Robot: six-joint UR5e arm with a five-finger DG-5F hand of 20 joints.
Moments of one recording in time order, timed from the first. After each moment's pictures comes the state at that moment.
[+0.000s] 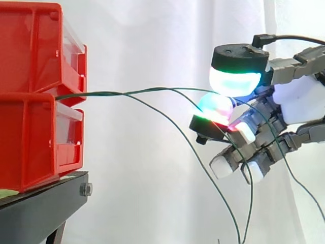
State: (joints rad) arm 0.19 -2.16 -1.18 -3.13 -1.15 -0.13
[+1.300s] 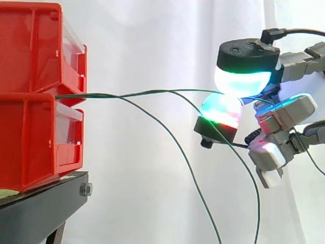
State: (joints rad) arm 0.22 -2.16 -1.18 -3.13 -1.14 -0.15
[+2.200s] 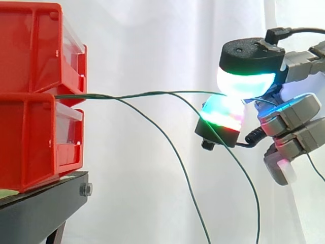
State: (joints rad) arm 0.23 -2.16 -1.18 -3.13 -1.14 -0.19
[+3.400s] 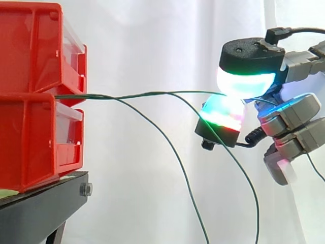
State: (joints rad) arm 0.23 -2.16 -1.18 -3.13 -1.14 -0.19
